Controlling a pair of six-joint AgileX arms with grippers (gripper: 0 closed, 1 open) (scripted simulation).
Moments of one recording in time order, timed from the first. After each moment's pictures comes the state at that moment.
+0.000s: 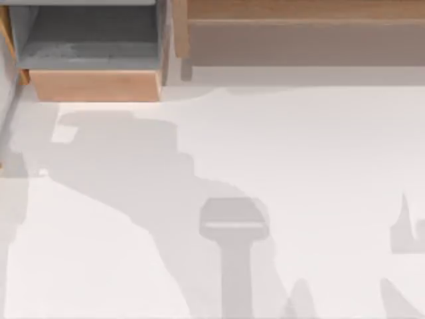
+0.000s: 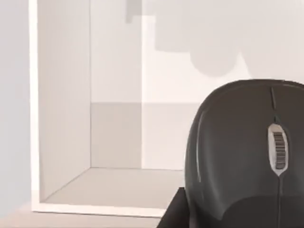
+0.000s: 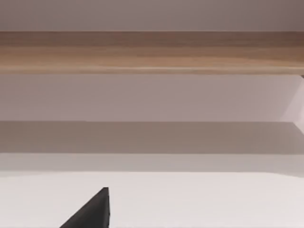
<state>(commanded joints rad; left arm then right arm) 0.34 2.06 2.06 -1.21 0.02 0.38 0.00 0.00 0.00 0.00 0.00 0.00</state>
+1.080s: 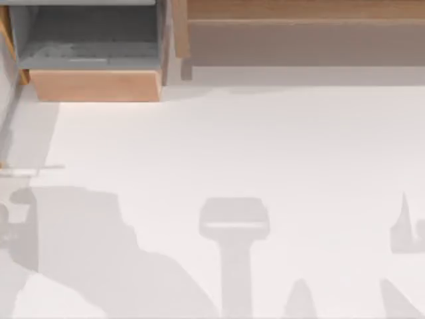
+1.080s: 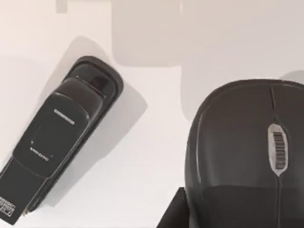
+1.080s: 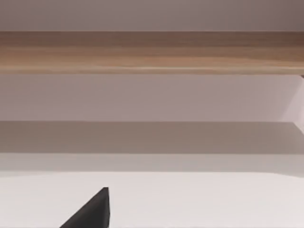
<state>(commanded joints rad) 0.30 1.68 1.13 -0.88 0.01 0.29 0.00 0.00 0.00 0.00 0.00 0.00</state>
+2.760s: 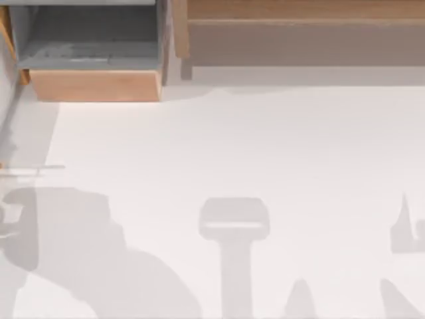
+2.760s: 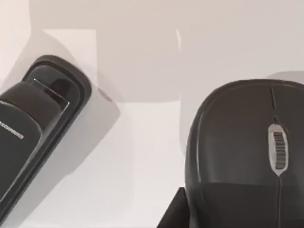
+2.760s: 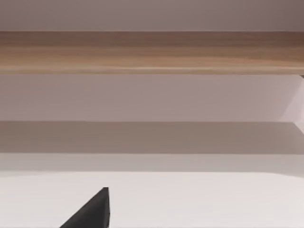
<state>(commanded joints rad) 0.29 1.70 1.05 -0.78 0.02 0.28 0.00 0.00 0.00 0.00 0.00 0.00</state>
